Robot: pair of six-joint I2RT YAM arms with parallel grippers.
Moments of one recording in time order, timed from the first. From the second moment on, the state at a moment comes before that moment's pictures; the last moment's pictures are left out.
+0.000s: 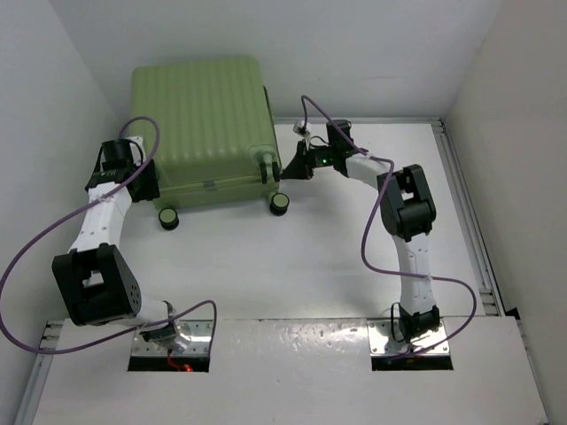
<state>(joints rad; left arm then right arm) 0.25 1.46 1.14 -0.56 -0.04 0.04 0.31 2.29 1.61 0.09 -1.14 -0.14</state>
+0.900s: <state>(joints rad) 0.26 1.46 1.12 -0.54 -0.05 0.05 0.31 2.24 1.61 0.08 -0.89 -0.26</state>
